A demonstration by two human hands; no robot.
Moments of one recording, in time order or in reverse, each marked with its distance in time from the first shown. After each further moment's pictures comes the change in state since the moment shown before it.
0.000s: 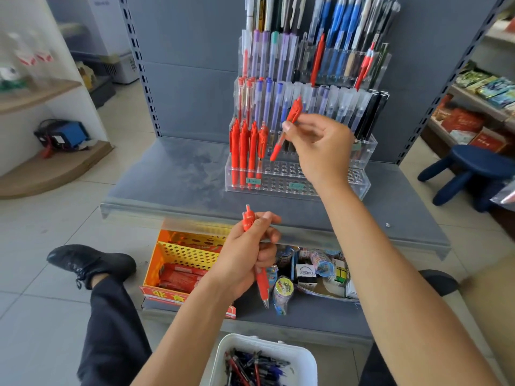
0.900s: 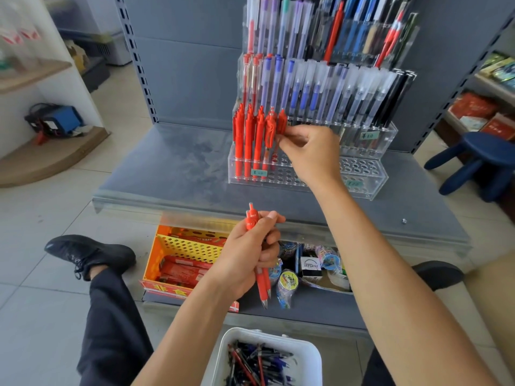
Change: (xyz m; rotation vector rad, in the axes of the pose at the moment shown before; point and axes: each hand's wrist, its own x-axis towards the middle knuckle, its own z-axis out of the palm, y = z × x) left_hand 0.016 -0.010 -0.020 -0.020 -0.032 -0.043; right_hand 0.000 0.047 0.036 -0.170 -0.215 0.145
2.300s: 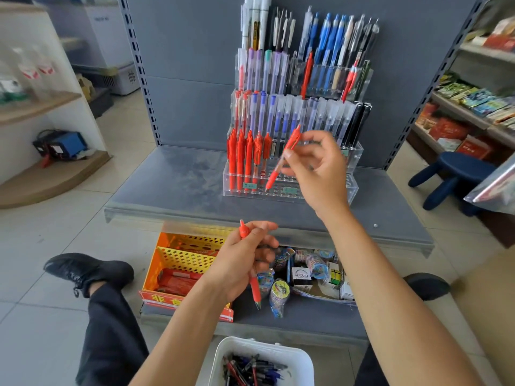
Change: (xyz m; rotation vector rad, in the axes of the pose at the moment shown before) left_hand -0.032 0.010 0.023 0.116 0.062 0.010; right_hand -0.056 -0.044 -0.060 0.462 0.044 -0.016
